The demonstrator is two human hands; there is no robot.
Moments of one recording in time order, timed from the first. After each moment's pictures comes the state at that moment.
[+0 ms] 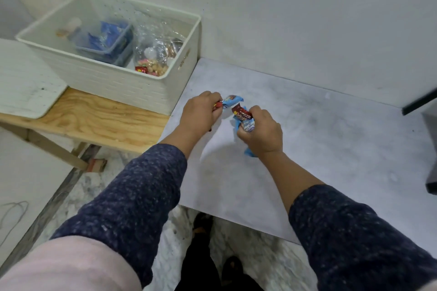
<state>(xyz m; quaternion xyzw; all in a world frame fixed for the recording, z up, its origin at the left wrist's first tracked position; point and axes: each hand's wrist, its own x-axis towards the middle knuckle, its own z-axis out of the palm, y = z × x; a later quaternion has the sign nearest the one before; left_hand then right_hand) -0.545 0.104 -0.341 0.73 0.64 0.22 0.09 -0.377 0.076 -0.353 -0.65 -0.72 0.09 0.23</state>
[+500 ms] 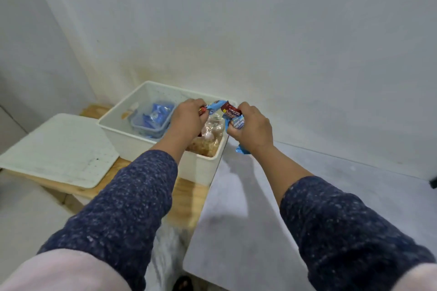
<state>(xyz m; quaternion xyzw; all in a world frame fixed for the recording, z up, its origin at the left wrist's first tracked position) -0.694 0.182 -0.202 0.66 0.70 0.27 0.03 -0.523 0.177 -0.209 -0.59 -0.75 0.08 0.28</state>
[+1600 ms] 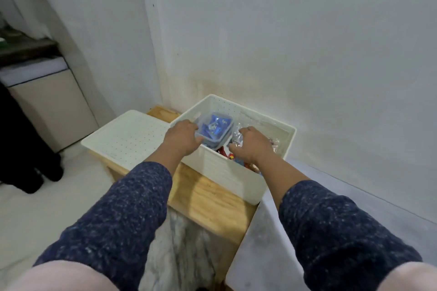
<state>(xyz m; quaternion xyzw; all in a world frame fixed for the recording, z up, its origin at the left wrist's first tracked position) -0.856 0.116 -0.189 0.58 0.81 0.07 0.07 -0.668 0.171 -0.188 -0.51 -0.85 0.15 0.06</state>
